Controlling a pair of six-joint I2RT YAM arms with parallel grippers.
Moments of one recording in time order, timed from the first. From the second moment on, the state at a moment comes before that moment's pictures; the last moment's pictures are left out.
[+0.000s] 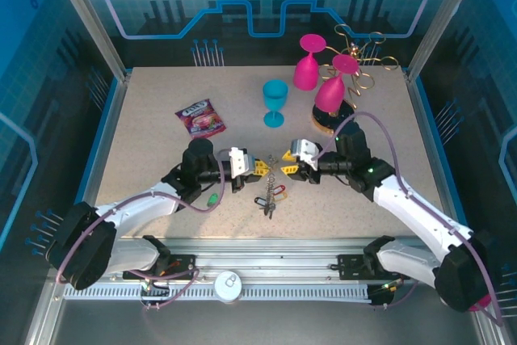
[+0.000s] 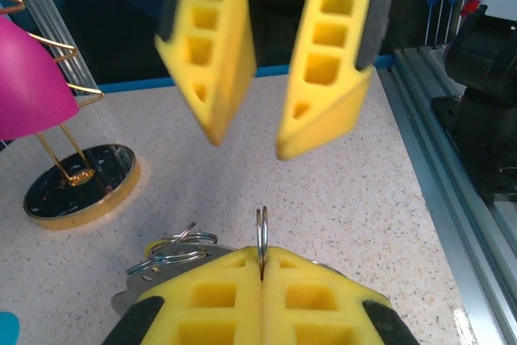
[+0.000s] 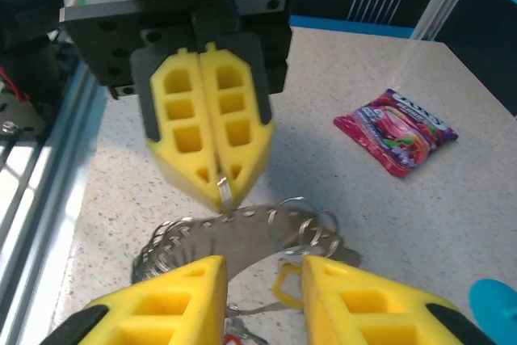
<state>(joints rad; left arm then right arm) -0.57 1.24 0.54 0.48 0.76 0.33 0.48 1.07 0.73 -0.17 -0.76 -0.57</state>
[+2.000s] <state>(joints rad) -0.57 1.25 0.58 0.41 0.77 0.34 0.65 1.30 1.15 -0.73 -0.52 -0.82</state>
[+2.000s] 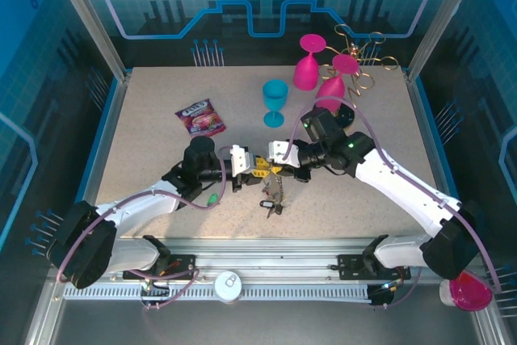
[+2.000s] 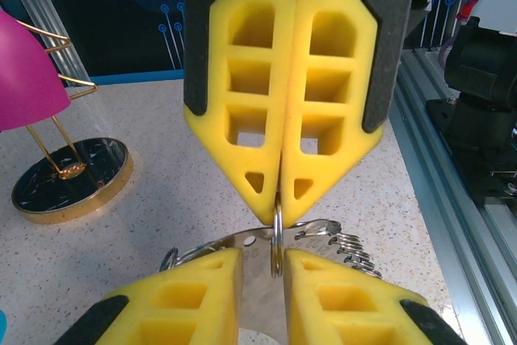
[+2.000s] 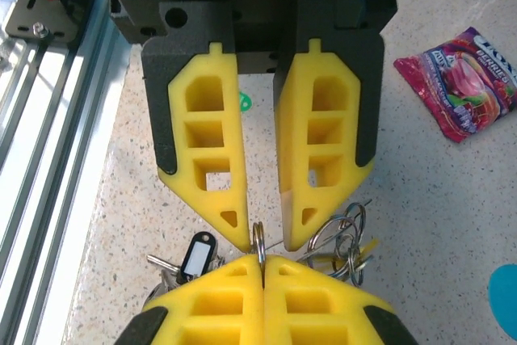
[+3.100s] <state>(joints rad) -0.57 1.24 0.54 0.62 0.78 0.24 0.48 1.14 0.74 -0.05 -0.85 -0.46</state>
